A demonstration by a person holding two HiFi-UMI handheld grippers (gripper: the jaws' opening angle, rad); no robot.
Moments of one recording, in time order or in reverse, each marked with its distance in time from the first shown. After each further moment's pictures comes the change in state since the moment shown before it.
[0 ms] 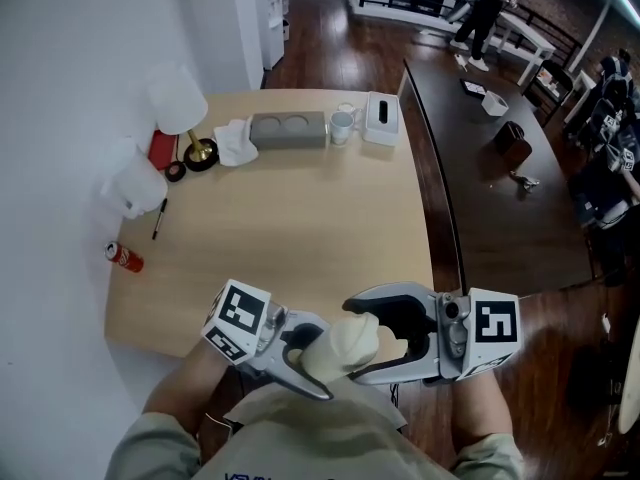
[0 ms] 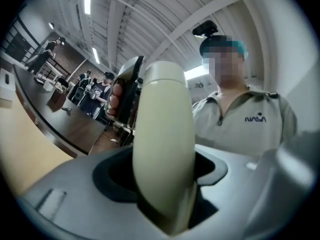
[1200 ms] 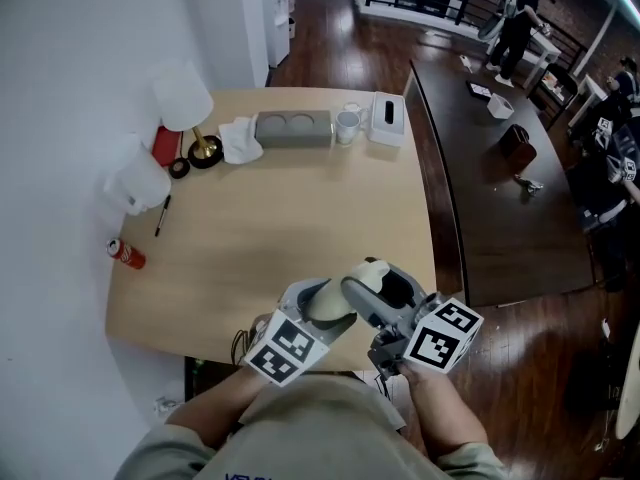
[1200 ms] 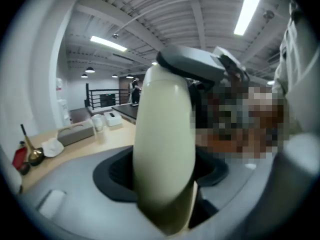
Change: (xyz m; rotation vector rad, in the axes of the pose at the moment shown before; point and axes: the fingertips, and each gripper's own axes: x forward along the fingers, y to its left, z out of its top) left arm -0.071 0.143 -0.040 0.065 0.205 1.192; right arm -0.048 -0.133 -0.066 0.313 -0.175 -0.756
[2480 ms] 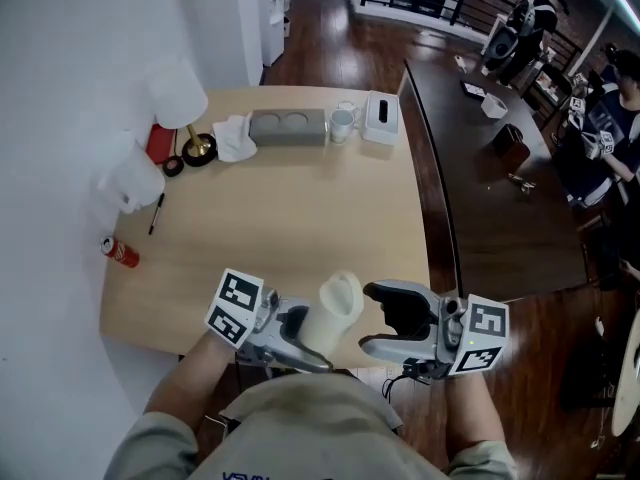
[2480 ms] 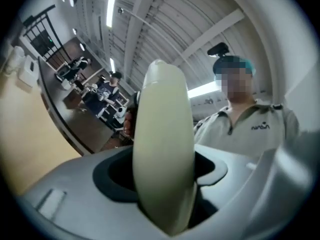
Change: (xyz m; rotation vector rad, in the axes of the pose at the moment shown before) left arm -0.082 -0.072 0.035 -0.296 -0.278 -1.095; right arm -0.054 0.071 0.004 -0.135 0.137 0.488
